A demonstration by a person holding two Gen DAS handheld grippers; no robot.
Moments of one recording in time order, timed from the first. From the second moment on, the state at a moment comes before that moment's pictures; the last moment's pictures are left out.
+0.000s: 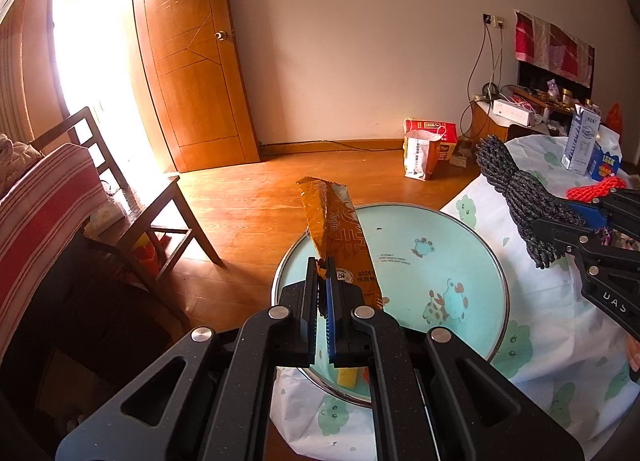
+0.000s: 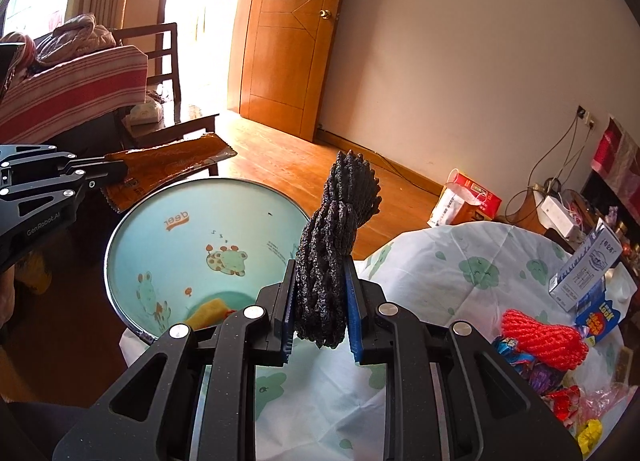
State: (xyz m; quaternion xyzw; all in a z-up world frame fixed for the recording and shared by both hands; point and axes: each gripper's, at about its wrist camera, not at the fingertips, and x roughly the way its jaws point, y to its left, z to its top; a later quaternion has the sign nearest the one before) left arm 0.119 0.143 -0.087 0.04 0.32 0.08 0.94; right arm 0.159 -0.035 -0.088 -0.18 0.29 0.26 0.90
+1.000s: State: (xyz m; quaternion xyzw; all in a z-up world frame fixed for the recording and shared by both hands) left arm 0.120 0.146 -0.090 0.04 0.32 0.09 0.94; right arm 0.157 -0.021 -0.089 -0.18 0.28 0.27 0.90
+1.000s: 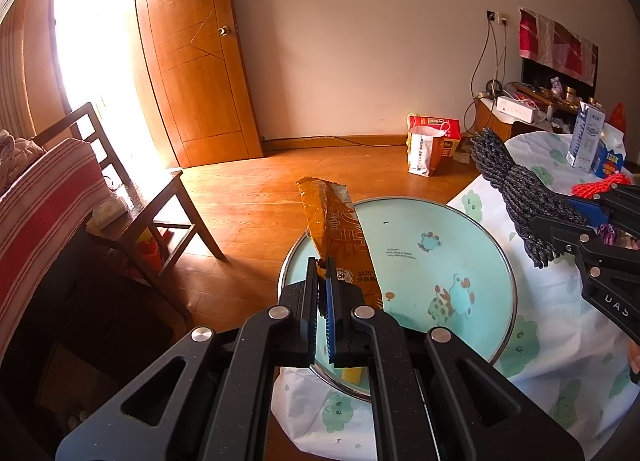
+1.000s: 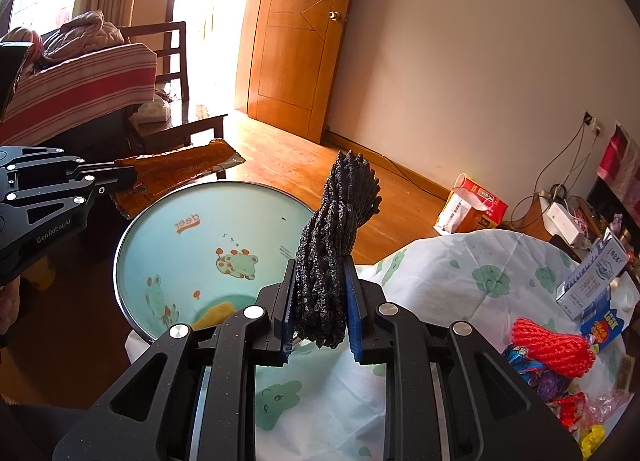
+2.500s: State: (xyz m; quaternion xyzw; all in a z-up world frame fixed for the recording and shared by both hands) left arm 0.119 0.137 -0.095 0.02 0.33 0.08 0.94; right arm 0.156 -0.017 -0.097 -0.17 0.29 0.29 0.89
